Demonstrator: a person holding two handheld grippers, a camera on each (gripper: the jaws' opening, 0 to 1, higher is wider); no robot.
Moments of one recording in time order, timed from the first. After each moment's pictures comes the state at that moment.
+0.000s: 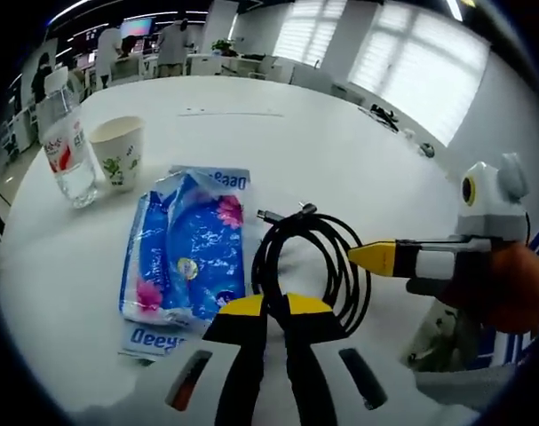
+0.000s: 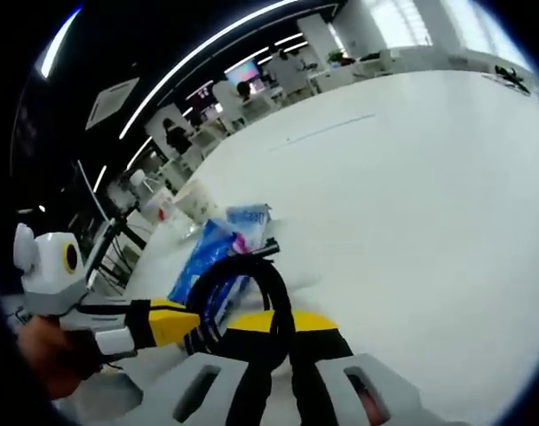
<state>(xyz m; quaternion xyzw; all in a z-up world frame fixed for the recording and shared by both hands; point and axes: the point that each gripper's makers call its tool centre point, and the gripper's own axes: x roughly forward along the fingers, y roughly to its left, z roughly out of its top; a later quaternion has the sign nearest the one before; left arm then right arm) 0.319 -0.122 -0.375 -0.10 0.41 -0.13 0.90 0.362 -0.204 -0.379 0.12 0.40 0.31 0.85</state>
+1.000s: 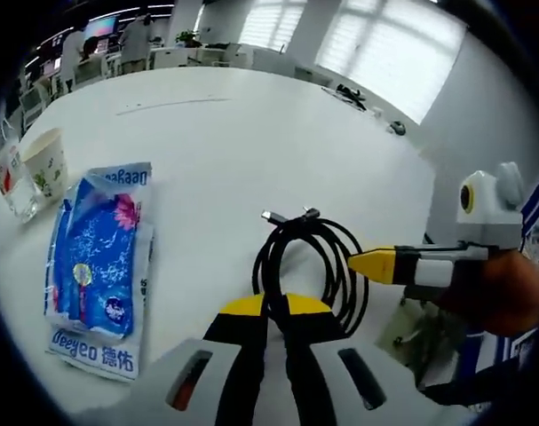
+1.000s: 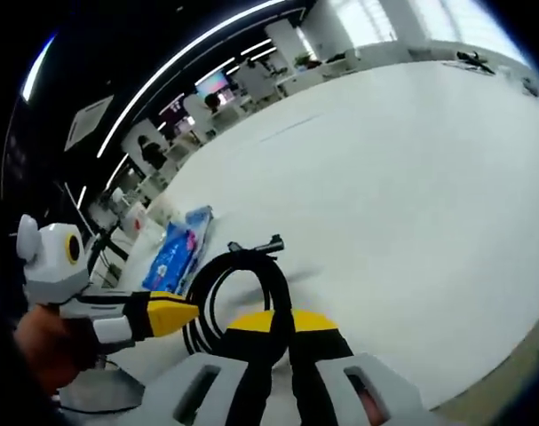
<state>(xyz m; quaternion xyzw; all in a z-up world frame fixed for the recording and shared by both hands) 0.336 -0.213 -0.379 -0.09 0.42 -0.20 0.88 0.358 -0.303 -0.389 0.15 0.41 0.25 0.86</state>
